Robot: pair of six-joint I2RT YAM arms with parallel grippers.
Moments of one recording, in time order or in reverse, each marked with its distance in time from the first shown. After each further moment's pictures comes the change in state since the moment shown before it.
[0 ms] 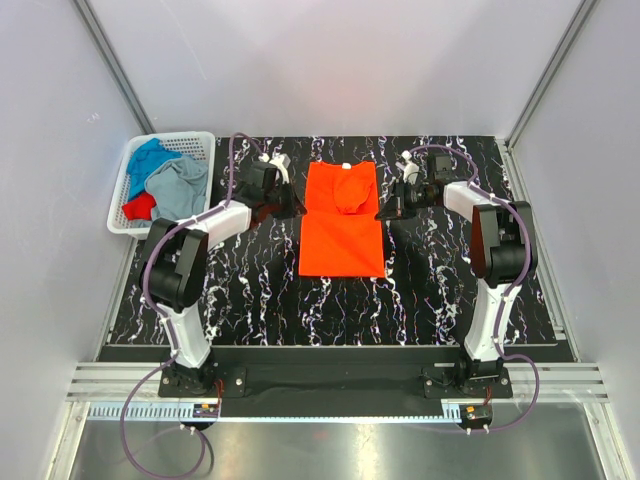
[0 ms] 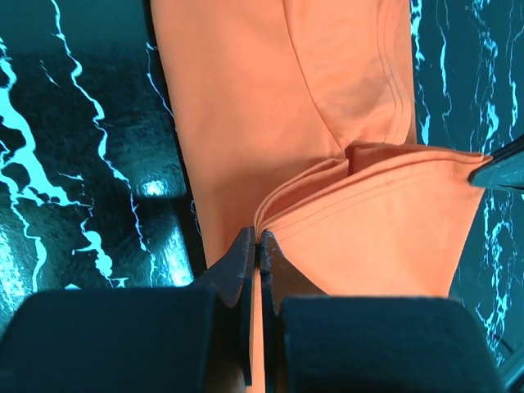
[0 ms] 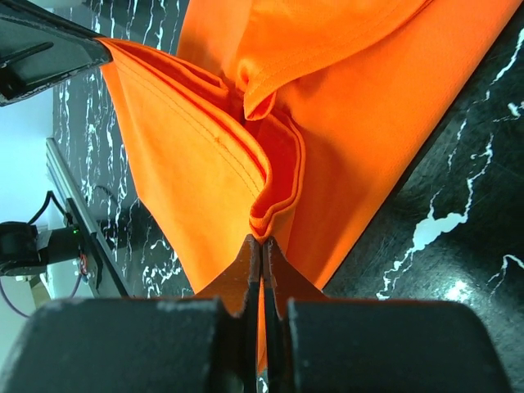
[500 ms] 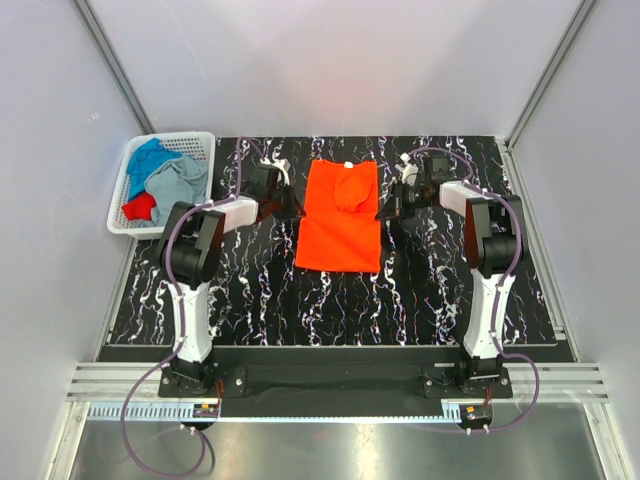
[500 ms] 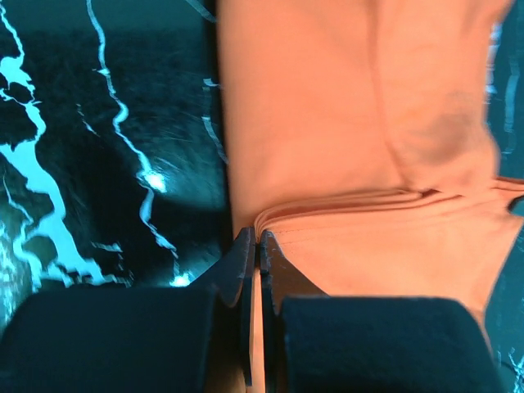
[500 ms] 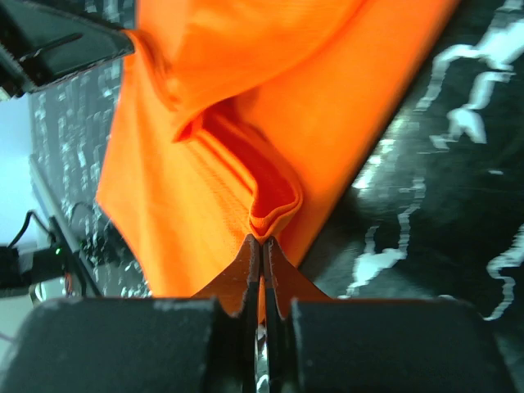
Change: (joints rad) left arm 0.039 0.207 0.103 0.050 0.016 -0.010; right arm -0.008 0.102 0.060 0.032 0.025 0.008
